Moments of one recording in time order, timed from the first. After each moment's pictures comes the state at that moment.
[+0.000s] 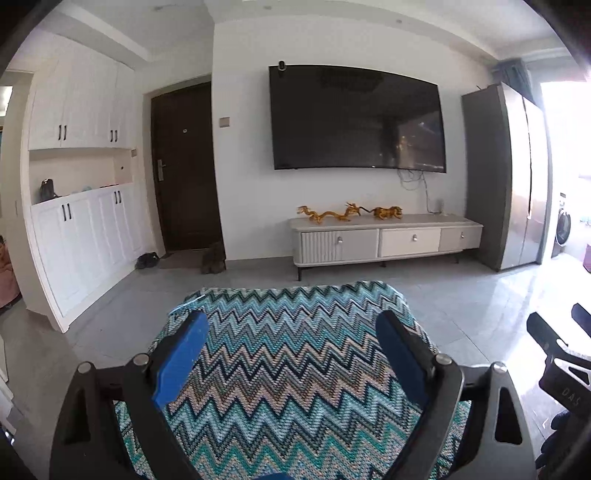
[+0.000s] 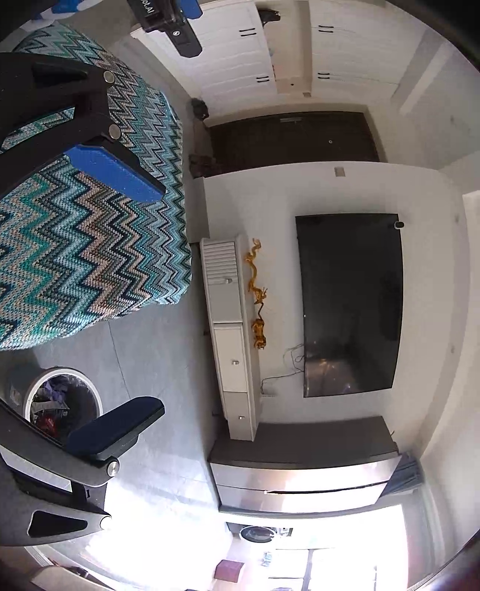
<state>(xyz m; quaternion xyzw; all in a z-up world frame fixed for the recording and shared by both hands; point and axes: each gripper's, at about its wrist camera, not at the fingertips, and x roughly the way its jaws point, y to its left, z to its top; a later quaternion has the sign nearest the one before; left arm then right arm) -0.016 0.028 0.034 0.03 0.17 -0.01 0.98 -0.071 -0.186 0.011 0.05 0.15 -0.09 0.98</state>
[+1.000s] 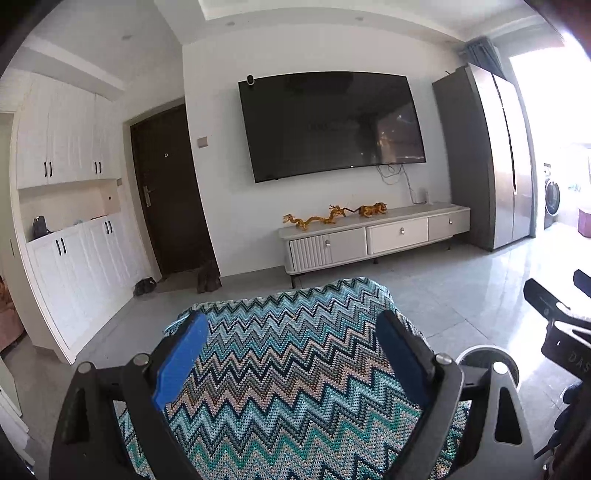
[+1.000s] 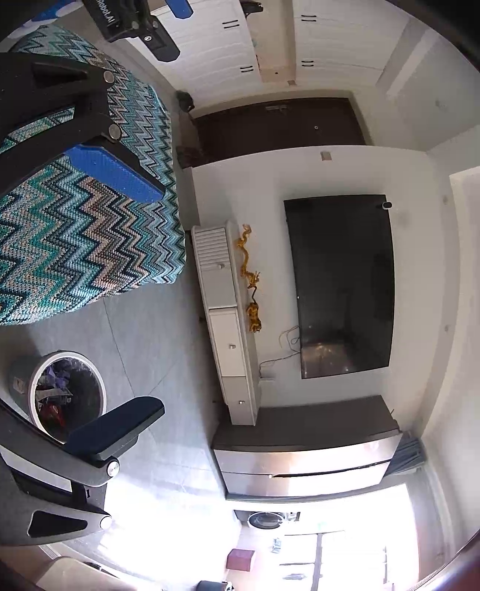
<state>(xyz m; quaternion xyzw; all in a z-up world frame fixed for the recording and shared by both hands) -0.047 -0.019 0.029 0.09 0.15 -0.03 0.98 -0.096 -0.218 0.012 0.07 0.14 -0.11 0.98</state>
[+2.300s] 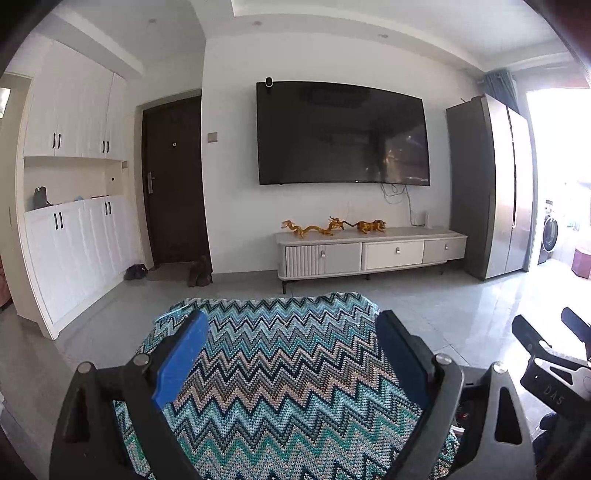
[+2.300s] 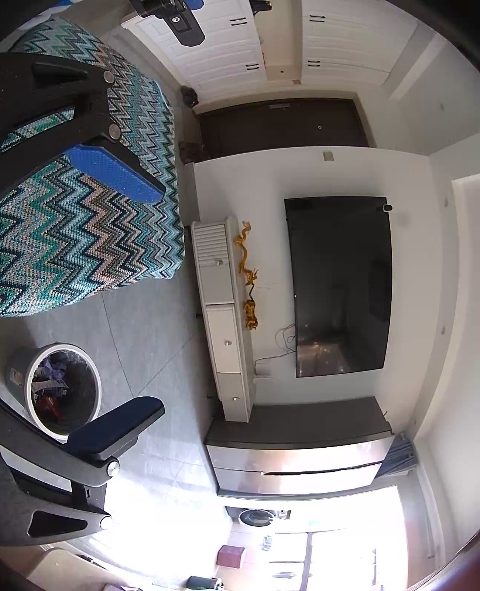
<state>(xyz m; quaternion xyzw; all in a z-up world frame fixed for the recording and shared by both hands) -0.053 -0.001 0.044 0.02 0.14 -0.04 0.99 -0.100 -0.217 0.016 0.05 0.13 -0.11 0.98</state>
